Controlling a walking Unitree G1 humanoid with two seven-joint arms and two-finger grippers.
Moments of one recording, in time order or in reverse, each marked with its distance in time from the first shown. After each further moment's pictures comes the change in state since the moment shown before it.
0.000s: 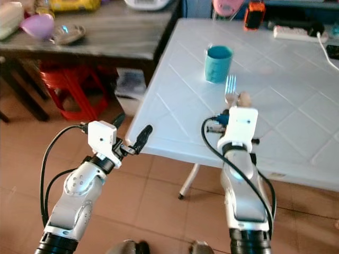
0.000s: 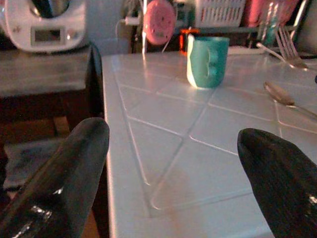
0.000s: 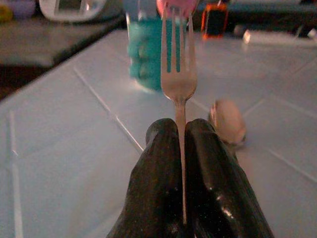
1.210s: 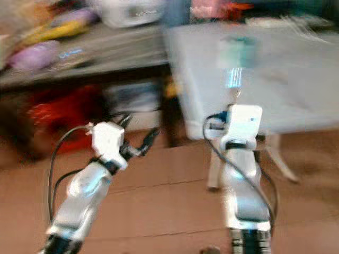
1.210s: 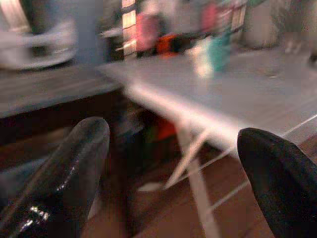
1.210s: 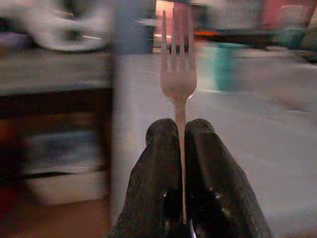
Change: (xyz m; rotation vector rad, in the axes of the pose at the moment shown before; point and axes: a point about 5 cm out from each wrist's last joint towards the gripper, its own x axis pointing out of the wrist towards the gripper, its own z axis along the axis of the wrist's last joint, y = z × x) left arm -0.004 -0.003 -0.010 0.016 0.029 -0.005; right arm -0.003 0.011 0.003 -0.005 -0.051 0.025
